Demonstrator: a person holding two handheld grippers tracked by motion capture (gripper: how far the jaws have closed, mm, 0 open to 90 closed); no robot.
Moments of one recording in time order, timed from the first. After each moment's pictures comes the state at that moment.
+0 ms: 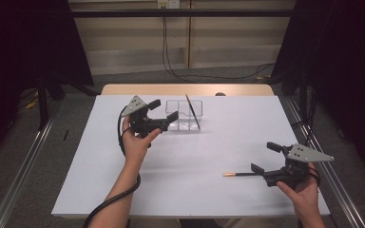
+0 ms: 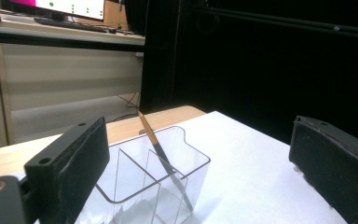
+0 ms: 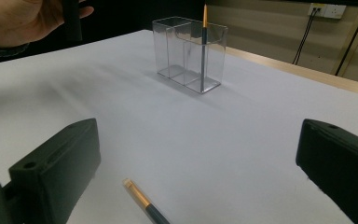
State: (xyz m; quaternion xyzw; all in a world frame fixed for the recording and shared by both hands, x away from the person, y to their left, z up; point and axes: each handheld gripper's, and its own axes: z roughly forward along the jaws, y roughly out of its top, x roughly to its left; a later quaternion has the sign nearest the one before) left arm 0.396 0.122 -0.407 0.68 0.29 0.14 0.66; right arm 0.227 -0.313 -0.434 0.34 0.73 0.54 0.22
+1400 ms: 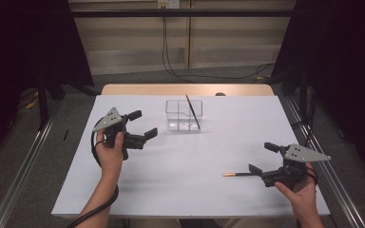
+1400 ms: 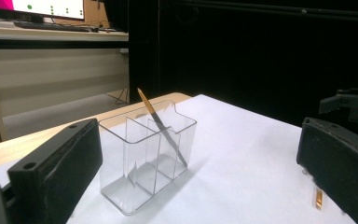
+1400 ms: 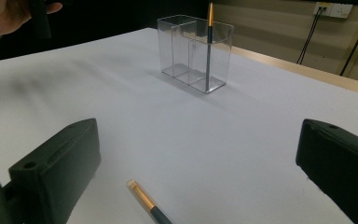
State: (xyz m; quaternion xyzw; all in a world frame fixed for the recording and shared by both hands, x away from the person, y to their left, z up) left arm 0.360 0.185 -0.408 0.70 0.24 0.13 0.65; right arm 0.228 -0.307 -0.434 0.34 0.74 0.54 0.22
